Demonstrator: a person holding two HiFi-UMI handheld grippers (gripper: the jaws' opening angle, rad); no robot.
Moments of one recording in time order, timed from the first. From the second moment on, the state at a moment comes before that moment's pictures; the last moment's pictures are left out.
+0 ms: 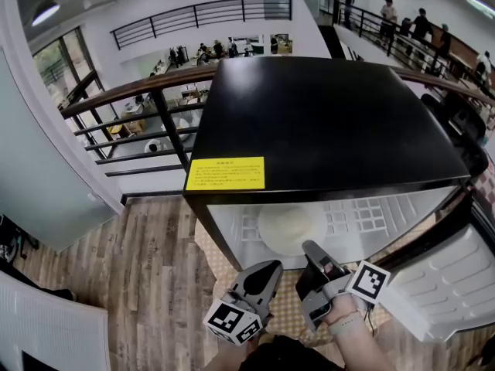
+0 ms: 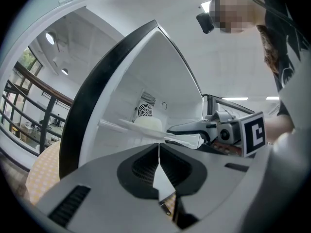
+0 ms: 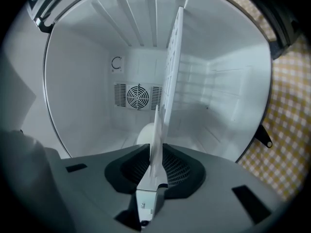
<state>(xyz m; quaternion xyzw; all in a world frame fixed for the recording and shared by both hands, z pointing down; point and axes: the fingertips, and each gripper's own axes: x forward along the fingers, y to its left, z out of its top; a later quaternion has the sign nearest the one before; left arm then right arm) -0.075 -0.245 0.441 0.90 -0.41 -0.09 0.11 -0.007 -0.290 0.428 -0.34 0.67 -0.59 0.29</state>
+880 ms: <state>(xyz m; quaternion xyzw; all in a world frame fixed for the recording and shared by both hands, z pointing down) -0.082 -0.247 0.442 0.90 -0.42 -0.09 0.11 -0.013 -0.288 0.430 -0.31 0.67 -0.60 0.30</state>
